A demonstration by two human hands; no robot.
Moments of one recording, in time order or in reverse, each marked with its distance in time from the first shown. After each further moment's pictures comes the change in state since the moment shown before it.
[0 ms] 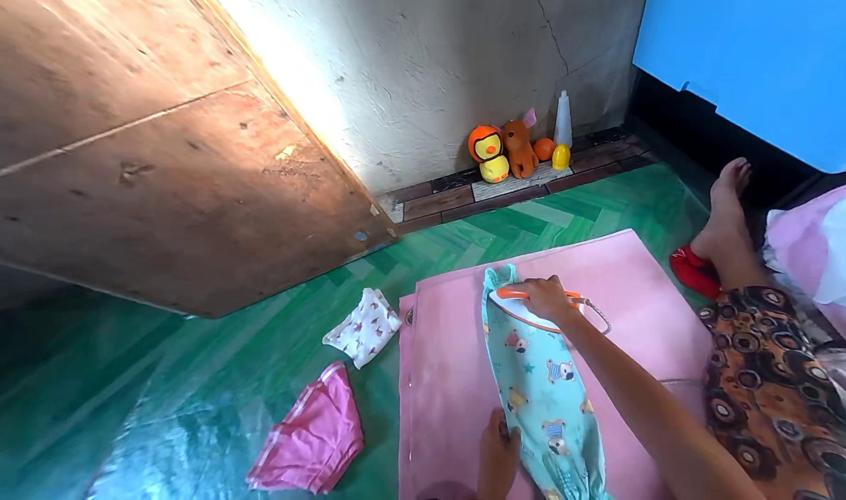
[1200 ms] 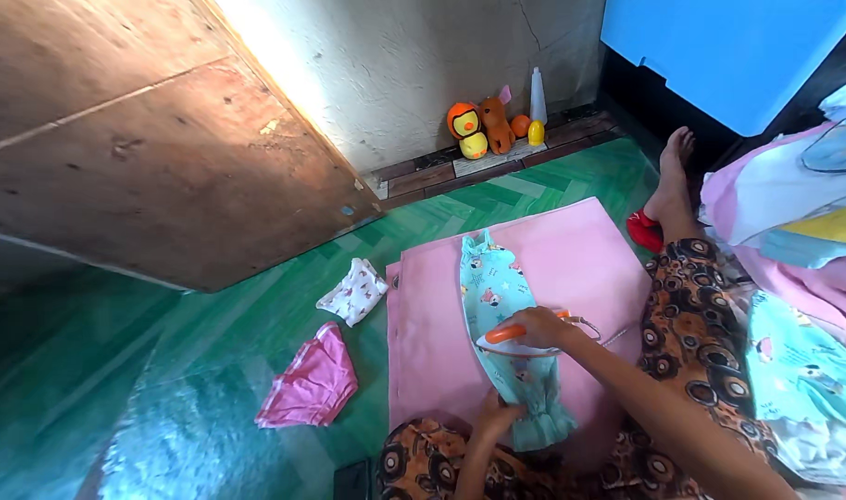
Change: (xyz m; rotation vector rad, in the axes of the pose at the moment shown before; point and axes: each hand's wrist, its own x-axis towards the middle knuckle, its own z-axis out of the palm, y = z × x) left_hand -0.057 0.004 0.033 -0.196 -0.235 -0.179; right_hand -0.140 0.003 0.052 0.074 -0.319 -0.223
